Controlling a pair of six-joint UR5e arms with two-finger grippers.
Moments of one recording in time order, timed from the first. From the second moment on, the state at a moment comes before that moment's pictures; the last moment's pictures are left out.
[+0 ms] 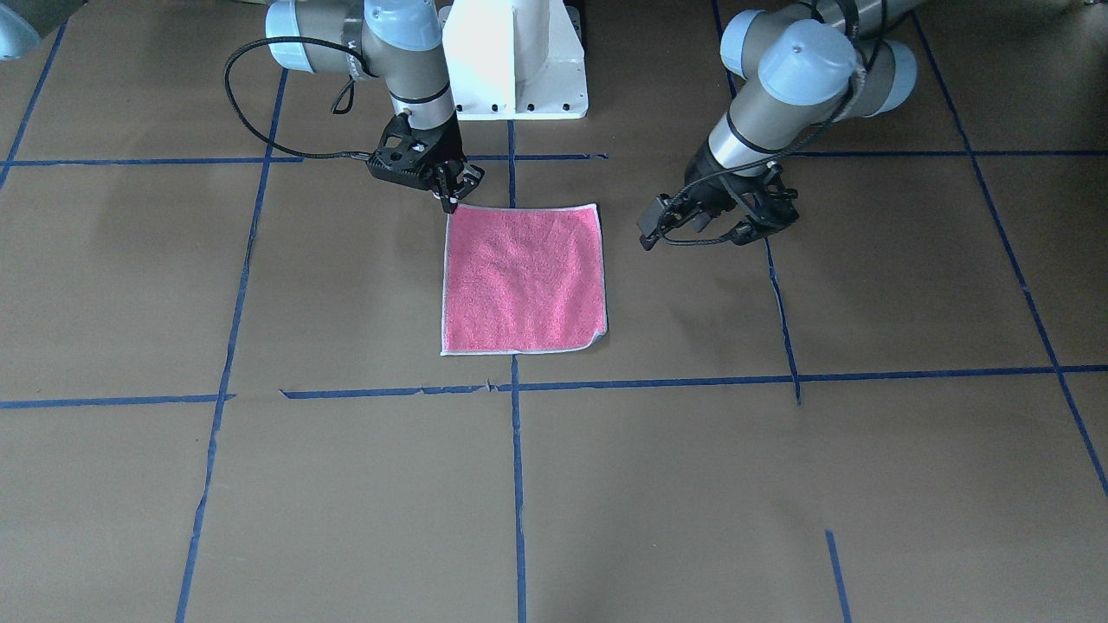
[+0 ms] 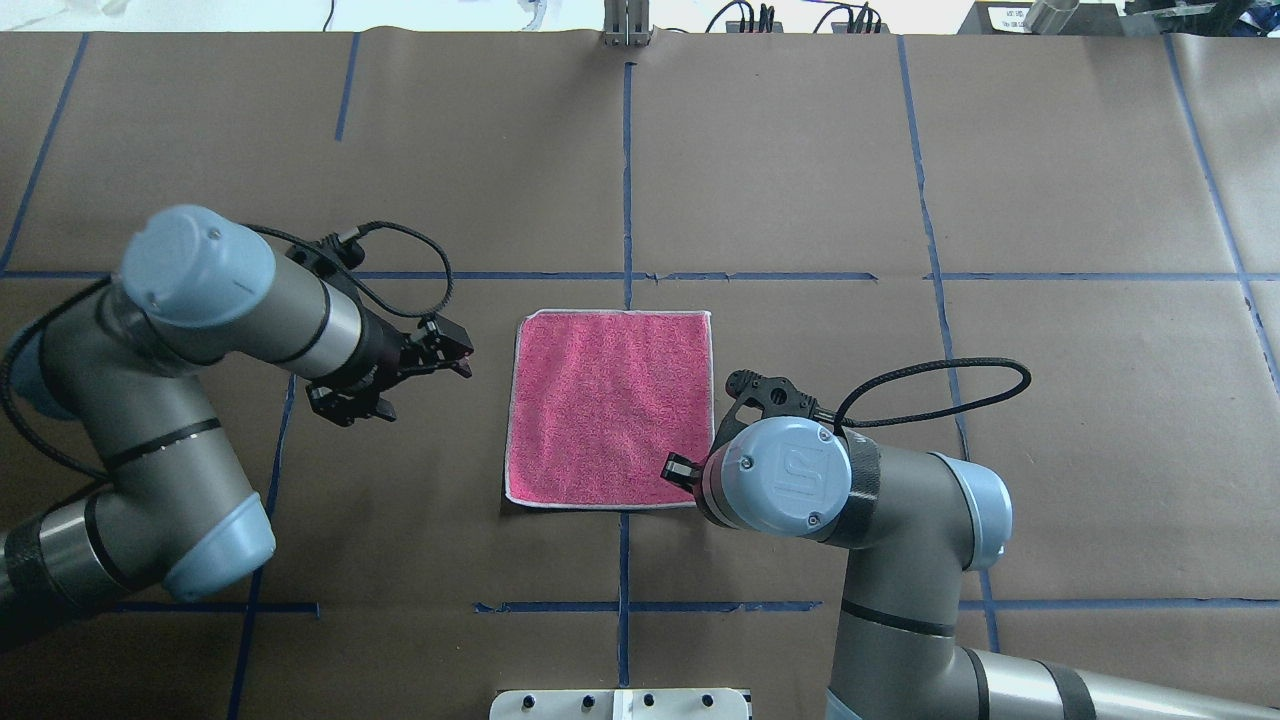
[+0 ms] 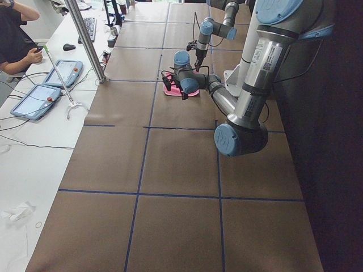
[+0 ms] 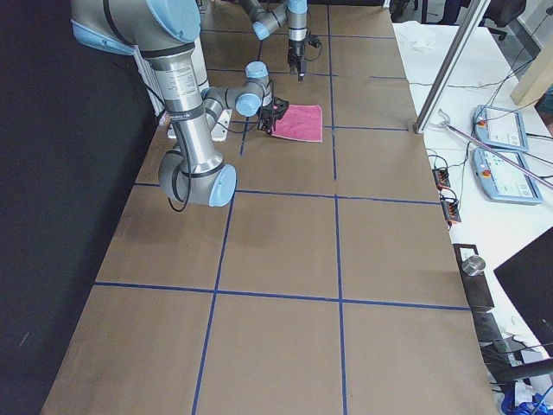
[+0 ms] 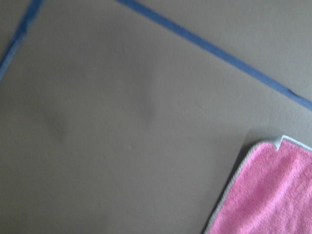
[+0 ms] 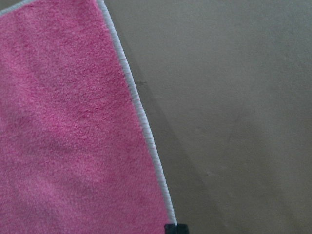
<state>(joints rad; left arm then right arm) -0.58 -1.94 -1.84 -1.91 -2.00 -1.73 0.30 -1.08 1.84 -1.49 1.65 1.77</state>
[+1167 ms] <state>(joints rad) -0.35 -1.99 -1.81 -1.87 -1.79 -1.85 0.31 -1.08 1.84 -1.50 1.66 1.77</state>
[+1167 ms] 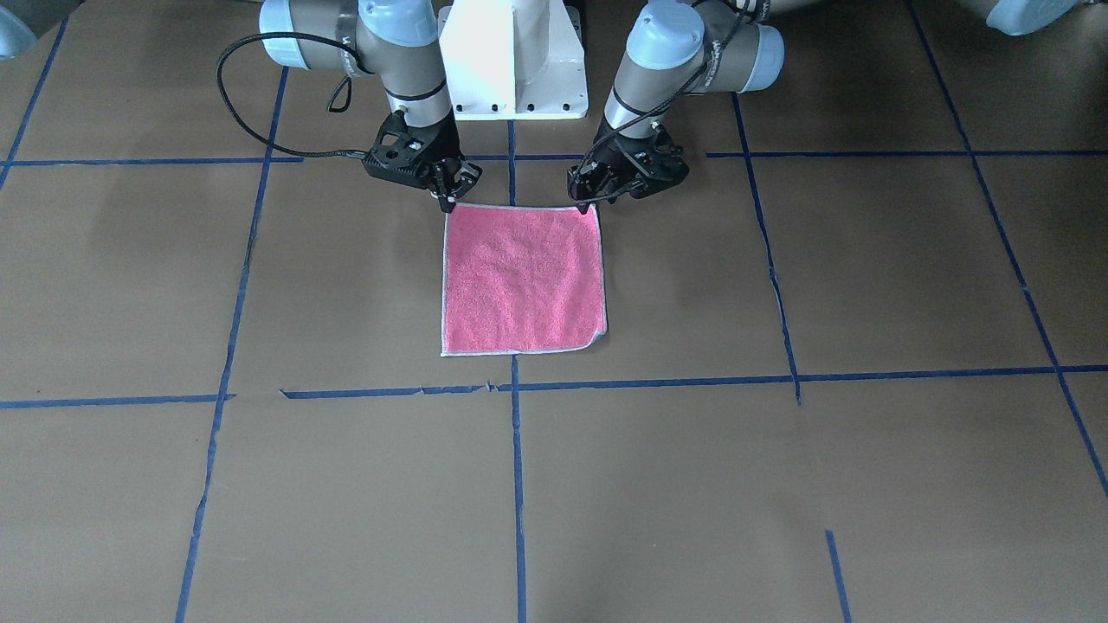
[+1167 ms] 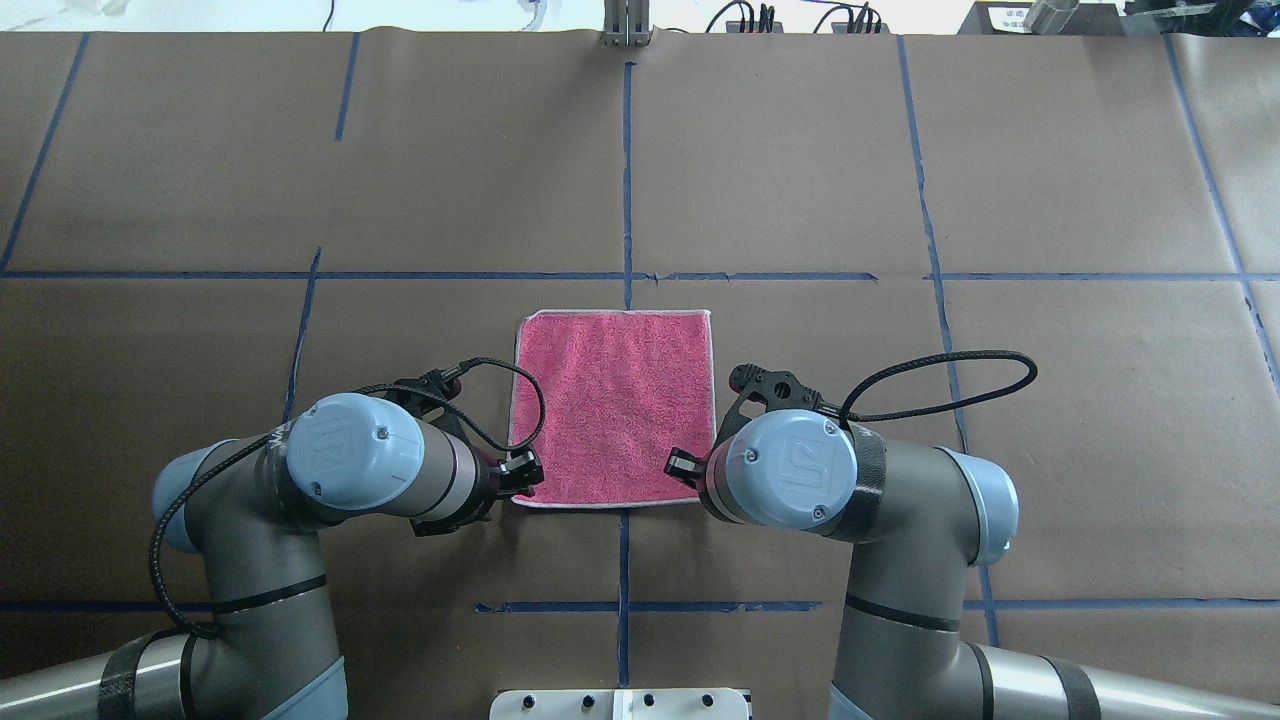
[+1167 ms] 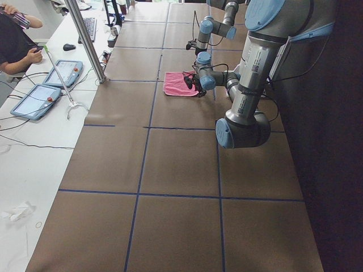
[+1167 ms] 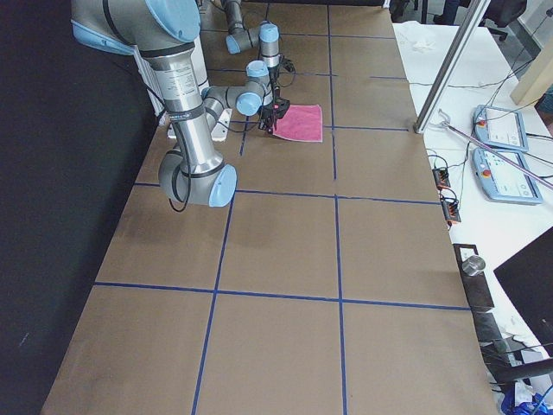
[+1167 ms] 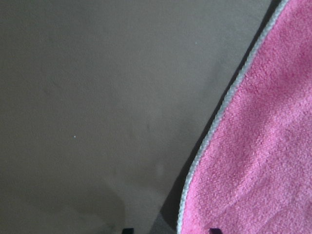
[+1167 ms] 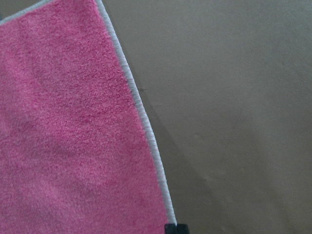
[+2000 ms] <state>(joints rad) -0.35 -2.00 -1.81 -1.87 -1.79 -1.85 0.31 -1.08 1.85 -1.49 1.66 1.77</state>
